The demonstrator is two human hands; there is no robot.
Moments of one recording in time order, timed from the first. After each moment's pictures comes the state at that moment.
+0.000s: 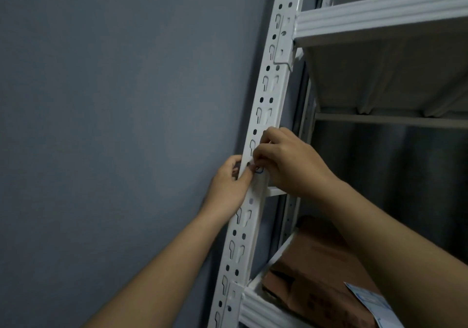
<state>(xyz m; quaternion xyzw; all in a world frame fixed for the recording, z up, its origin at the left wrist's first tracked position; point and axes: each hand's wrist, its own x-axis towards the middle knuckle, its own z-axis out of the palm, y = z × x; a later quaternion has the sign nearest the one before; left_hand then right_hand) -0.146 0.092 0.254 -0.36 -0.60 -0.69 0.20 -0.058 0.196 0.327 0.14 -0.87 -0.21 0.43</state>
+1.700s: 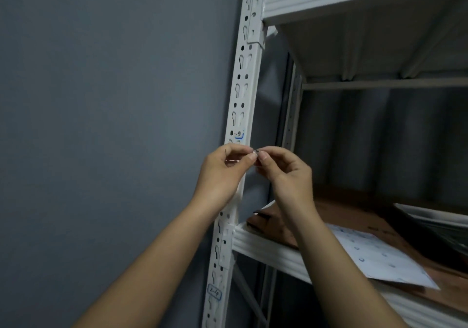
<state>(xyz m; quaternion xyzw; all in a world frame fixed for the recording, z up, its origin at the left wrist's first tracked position) -0.028 0.062 0.230 -0.36 -0.59 -0.70 0.17 0.018 0.169 0.229 0.13 -0.63 0.61 0.46</state>
